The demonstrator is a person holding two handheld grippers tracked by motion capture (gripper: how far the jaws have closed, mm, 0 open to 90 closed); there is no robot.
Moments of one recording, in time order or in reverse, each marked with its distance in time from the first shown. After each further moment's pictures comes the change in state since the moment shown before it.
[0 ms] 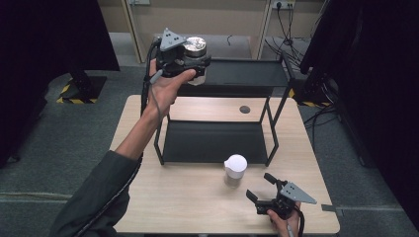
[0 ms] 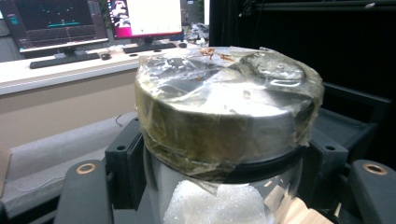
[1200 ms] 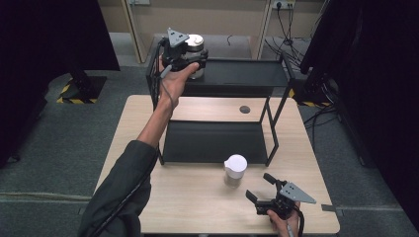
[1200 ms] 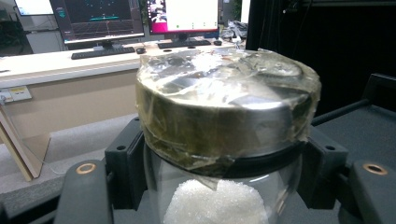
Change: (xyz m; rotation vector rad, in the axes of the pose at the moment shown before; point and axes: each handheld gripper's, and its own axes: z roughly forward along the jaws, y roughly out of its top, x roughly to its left) left arm 0.000 -0.018 0.045 -0.006 0.135 -0.031; right arm -0.001 0.000 0.001 0.004 0.009 -0.002
